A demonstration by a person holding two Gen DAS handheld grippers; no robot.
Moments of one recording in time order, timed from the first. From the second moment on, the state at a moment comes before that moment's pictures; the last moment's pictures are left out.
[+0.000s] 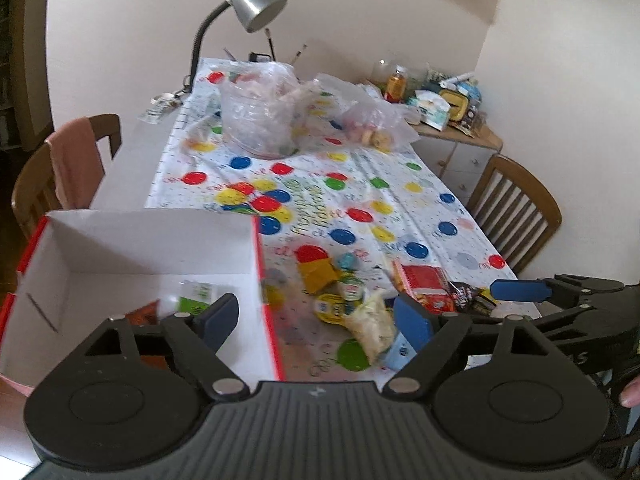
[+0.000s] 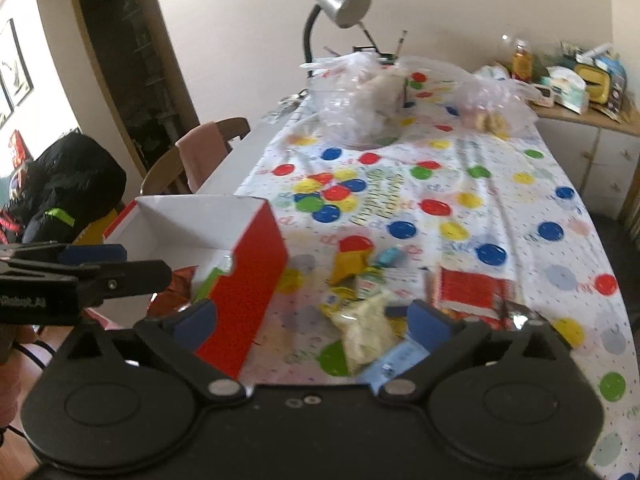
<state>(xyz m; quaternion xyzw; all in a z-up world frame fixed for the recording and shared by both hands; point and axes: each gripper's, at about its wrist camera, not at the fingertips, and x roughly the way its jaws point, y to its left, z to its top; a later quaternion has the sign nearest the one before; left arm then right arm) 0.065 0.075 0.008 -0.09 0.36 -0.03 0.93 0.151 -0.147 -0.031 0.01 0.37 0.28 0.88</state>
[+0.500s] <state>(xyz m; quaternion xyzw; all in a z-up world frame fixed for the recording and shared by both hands) 0.097 0.001 -0.034 -0.11 0.39 -0.04 0.91 0.174 -0.237 -0.058 -0.02 0.39 0.27 0.88</state>
